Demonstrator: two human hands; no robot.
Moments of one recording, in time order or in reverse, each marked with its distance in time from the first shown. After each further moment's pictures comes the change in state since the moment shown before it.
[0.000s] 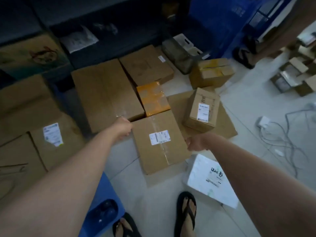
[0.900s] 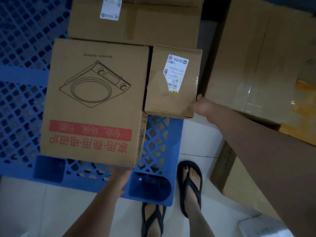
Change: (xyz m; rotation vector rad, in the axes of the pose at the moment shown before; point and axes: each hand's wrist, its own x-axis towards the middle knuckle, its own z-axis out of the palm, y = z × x) left_hand 0.040 -0.465 -0.037 -1.065 0.318 -1.024; right_hand 0.256 -0.475 0.018 0.289 0.028 -0.344
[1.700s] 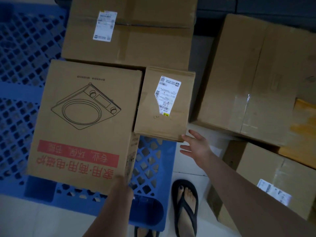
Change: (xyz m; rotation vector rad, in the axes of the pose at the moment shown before) left_hand 0.008 0.056 0.058 -0.578 0.050 -0.106; right_hand 0.001 0.053 0.021 0.928 0.007 0.189
